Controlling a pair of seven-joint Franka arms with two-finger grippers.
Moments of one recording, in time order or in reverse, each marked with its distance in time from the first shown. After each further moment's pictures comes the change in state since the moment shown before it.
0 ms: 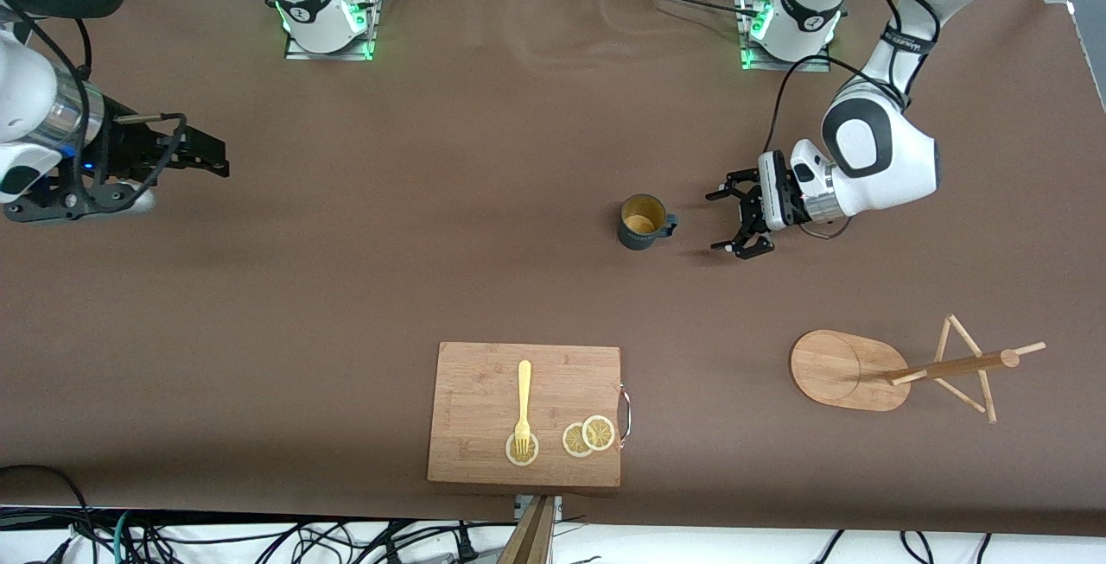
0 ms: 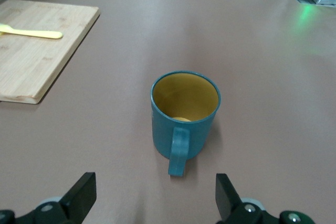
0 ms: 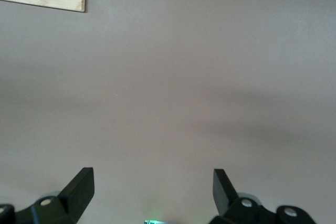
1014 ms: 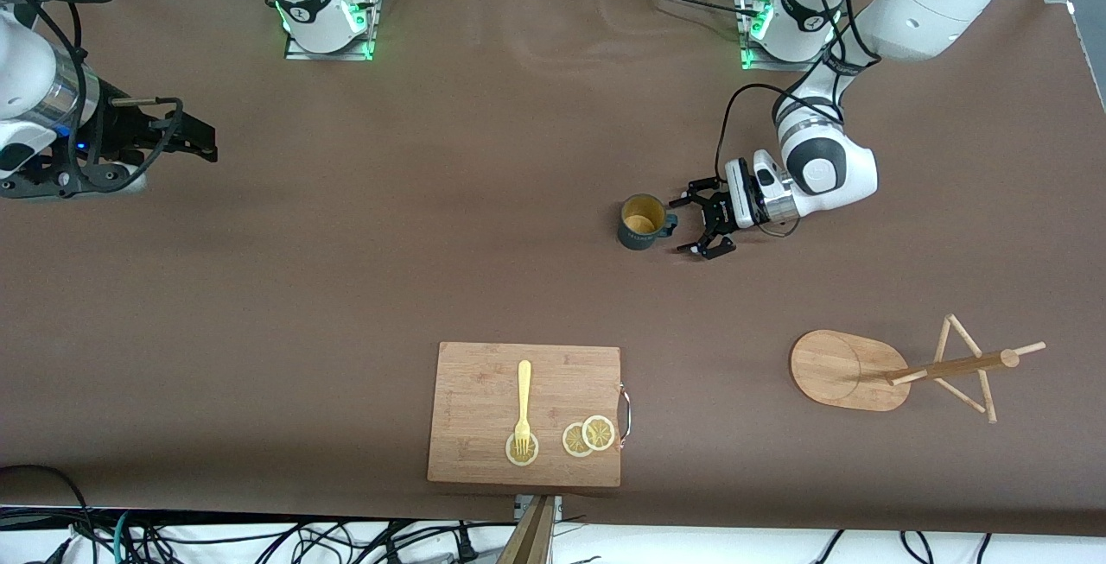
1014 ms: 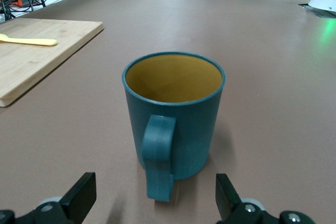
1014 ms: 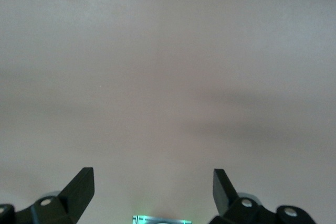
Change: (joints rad) left arm -0.054 0.198 0.000 0.010 -0.397 0.017 0.403; right arm -0.009 -0.086 0.008 -0.140 -0.049 0.059 0.002
